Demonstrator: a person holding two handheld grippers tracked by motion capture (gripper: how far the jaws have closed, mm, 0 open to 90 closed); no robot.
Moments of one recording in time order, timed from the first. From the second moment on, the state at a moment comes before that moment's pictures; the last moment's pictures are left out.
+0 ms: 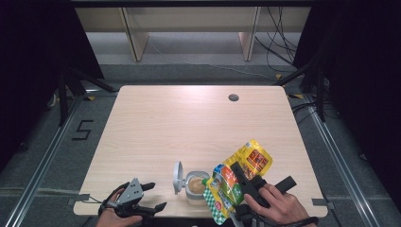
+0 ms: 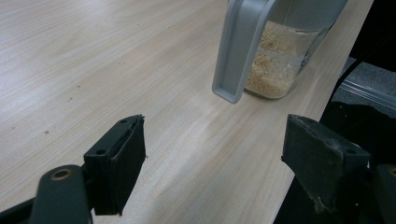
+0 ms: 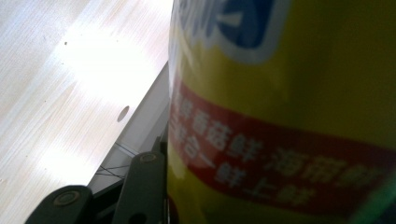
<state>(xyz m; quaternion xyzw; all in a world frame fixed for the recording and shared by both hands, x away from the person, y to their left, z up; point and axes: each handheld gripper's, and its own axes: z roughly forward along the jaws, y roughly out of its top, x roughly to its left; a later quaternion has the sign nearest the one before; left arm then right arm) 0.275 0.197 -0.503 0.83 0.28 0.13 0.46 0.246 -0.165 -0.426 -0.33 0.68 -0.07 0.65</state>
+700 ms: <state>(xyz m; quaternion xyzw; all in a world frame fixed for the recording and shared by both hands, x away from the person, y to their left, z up) 0.275 0.197 -0.503 0.83 0.28 0.13 0.47 0.246 -0.166 -0.427 -0.33 0.68 -0.07 0.66</state>
